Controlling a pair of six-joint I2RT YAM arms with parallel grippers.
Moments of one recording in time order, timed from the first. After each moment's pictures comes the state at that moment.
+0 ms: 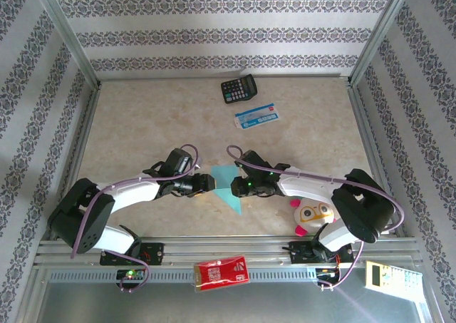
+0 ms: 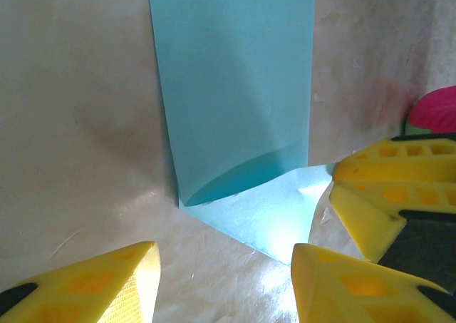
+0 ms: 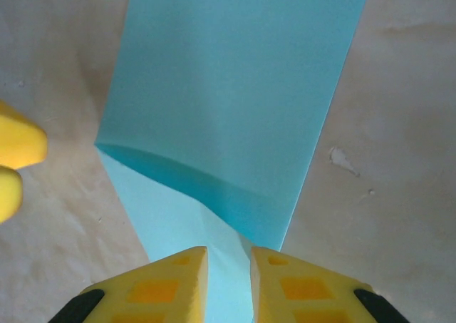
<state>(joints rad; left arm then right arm) -0.55 1.43 0.56 -0.07 0.50 -0.80 0.80 1.52 0.75 -0.28 -0.18 0.62</state>
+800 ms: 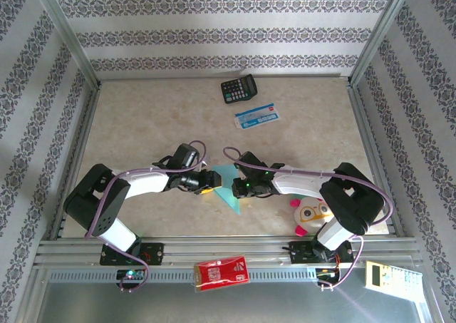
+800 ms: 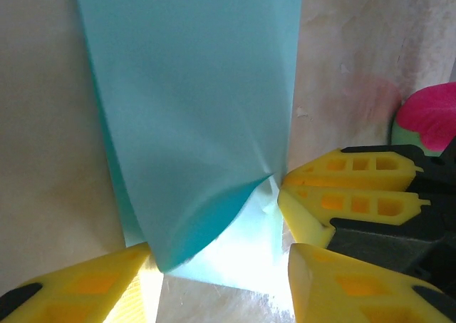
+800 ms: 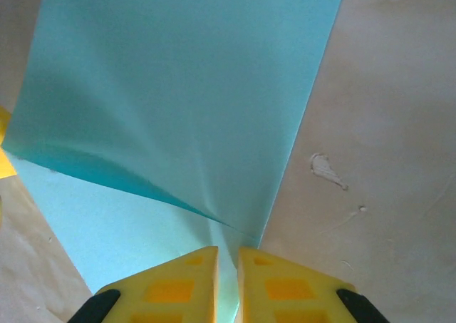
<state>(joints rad) -0.55 1.58 0.66 -0.03 0.58 -0.81 0.79 1.60 0.75 -0.27 -0.17 0.62</state>
